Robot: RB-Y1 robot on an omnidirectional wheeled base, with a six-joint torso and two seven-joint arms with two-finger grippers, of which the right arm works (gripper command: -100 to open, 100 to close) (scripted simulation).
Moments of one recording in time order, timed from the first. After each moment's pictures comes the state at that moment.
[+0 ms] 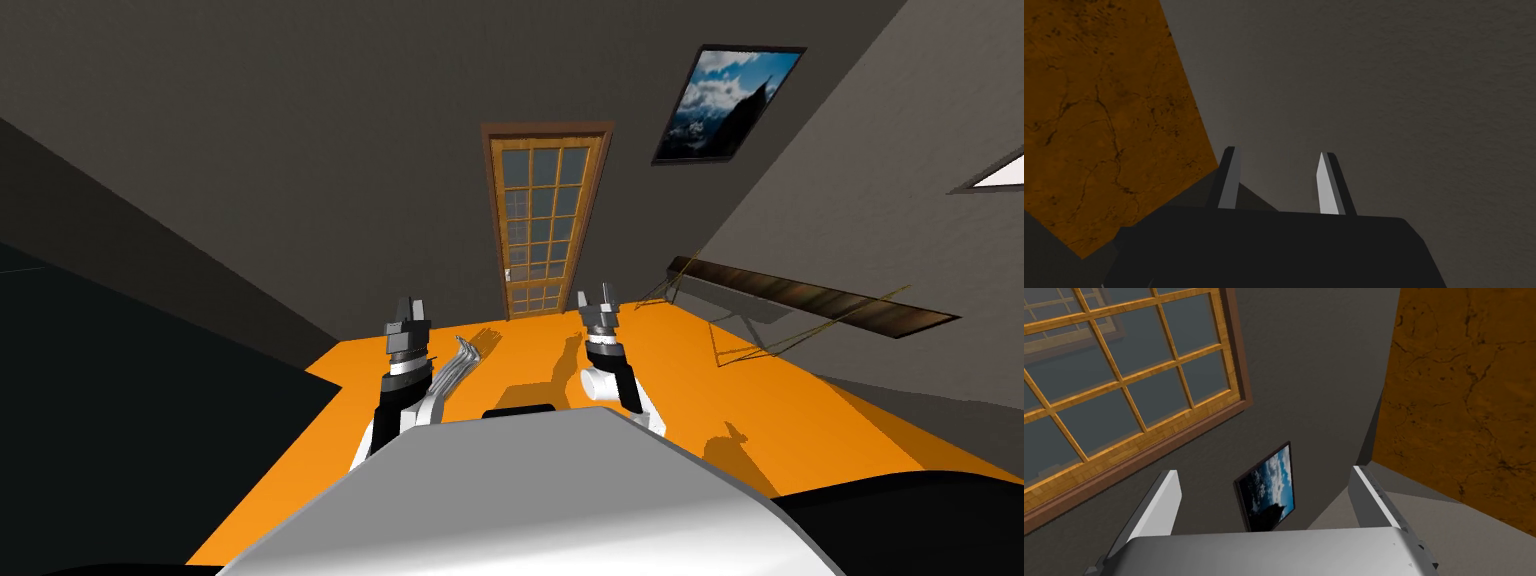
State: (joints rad) arm 0.37 -0.06 0.00 -2.08 -0.12 -0.56 -0.18
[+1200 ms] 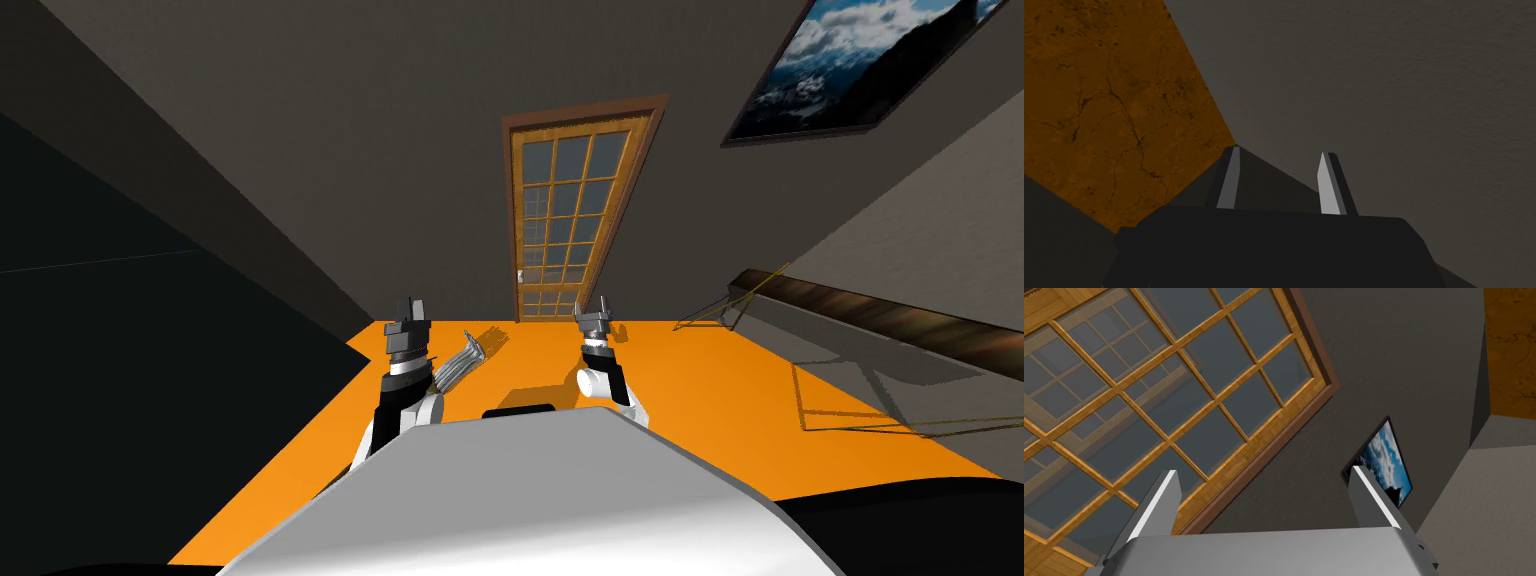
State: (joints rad) arm 0.30 -0.09 -0.01 -1.82 -0.29 -0.64 -0.34
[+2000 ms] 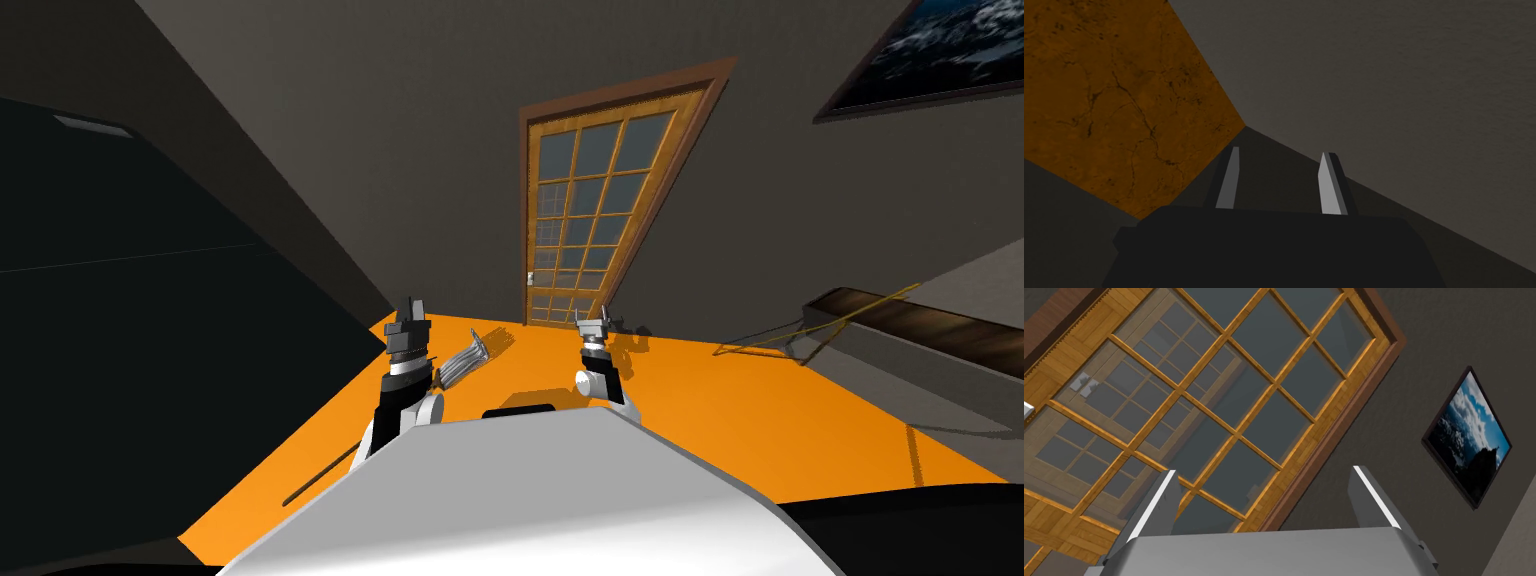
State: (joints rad) arm 0.25 -0.12 -0.01 -1.63 -0.42 -0.71 -0.47
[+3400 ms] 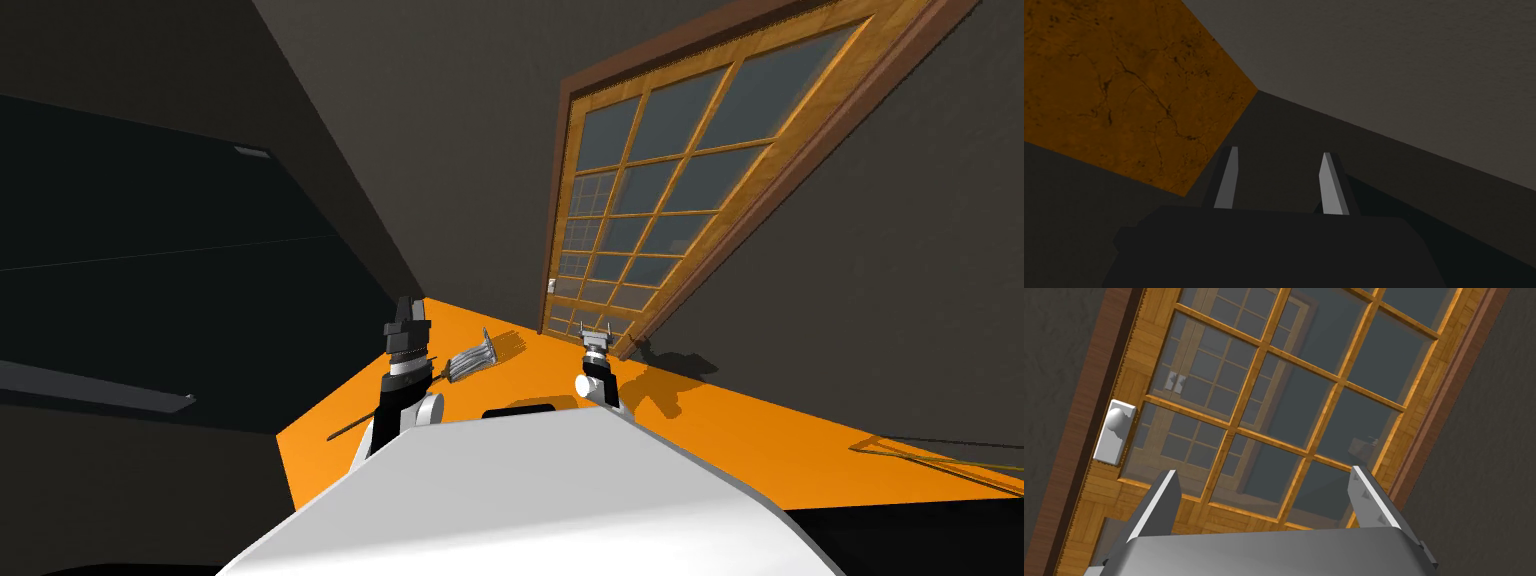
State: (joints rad) arm 0.16 -0.14 -0.01 -1.30 -0.65 -0.81 -0.69
